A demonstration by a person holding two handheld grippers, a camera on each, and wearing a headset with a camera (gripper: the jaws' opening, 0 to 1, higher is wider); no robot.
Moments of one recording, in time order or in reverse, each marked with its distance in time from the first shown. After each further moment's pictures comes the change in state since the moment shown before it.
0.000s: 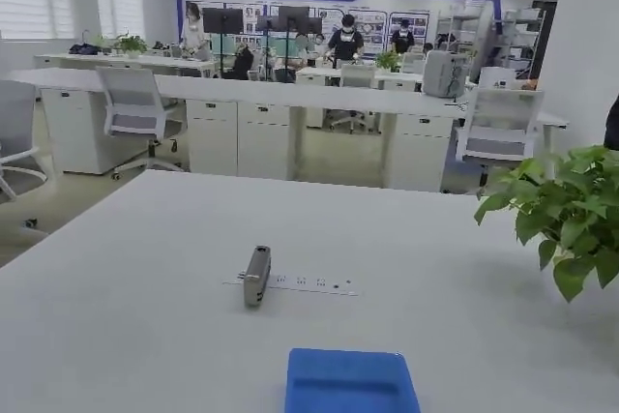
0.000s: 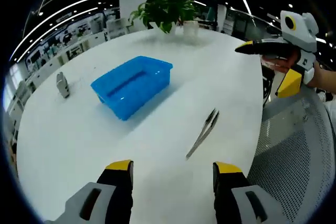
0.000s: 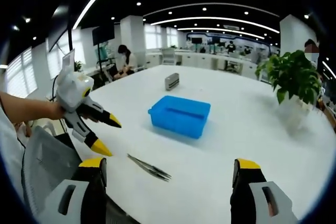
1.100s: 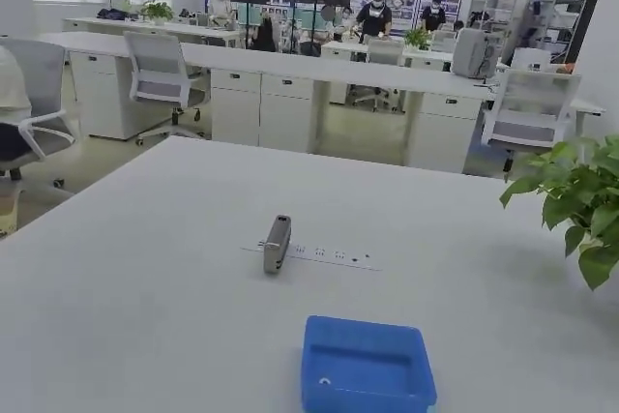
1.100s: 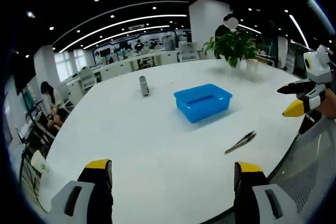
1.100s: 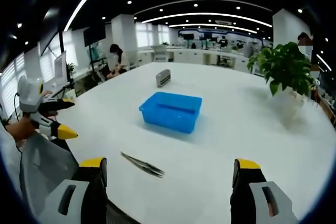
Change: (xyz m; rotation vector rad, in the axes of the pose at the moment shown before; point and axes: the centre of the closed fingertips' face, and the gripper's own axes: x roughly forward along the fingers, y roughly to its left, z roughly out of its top) left arm -0.092 0.034 -0.025 -0.218 -0.196 0.489; right arm -0.001 -0.014 -0.008 0.047 0.026 -0.053
